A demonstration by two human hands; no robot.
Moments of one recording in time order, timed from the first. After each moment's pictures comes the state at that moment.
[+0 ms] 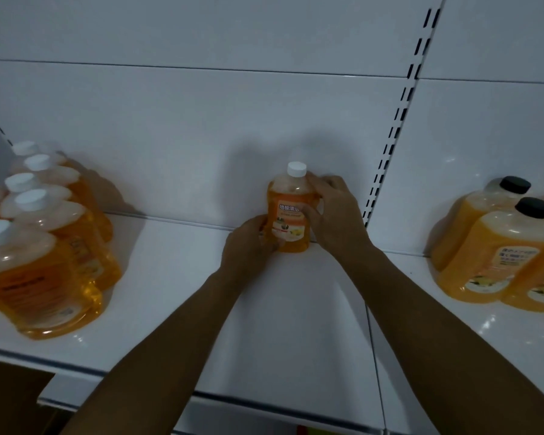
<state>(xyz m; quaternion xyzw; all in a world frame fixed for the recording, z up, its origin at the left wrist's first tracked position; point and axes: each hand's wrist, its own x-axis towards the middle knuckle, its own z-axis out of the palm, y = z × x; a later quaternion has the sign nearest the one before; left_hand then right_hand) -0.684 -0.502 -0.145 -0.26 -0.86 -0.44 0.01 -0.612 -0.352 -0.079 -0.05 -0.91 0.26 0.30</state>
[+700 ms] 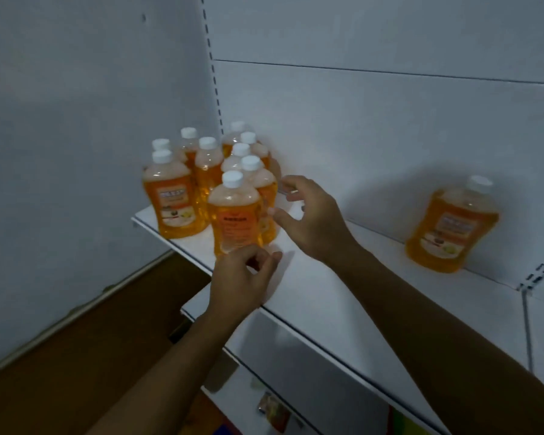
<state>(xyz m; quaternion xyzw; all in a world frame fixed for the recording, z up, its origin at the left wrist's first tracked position) -0.581 -0.721 -0.136 -0.07 -0.86 -0.44 0.25 -0.632 -0.579 -0.063 0.23 -0.86 0.43 0.18</state>
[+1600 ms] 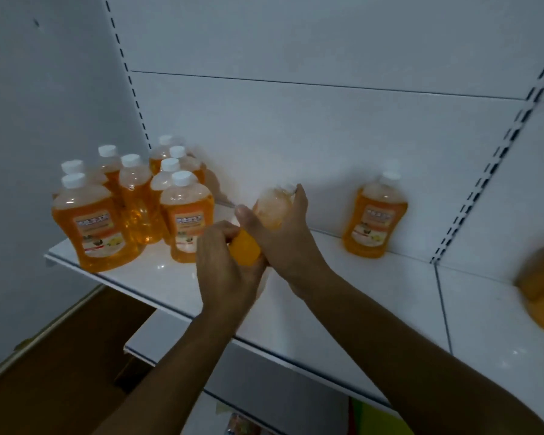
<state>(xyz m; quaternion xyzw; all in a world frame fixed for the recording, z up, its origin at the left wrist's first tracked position) -0.602 -0.666 -0.119 -0.12 -0.80 -0.48 0.35 -0.596 -0.564 -0.061 0.00 -0.76 0.64 0.08</state>
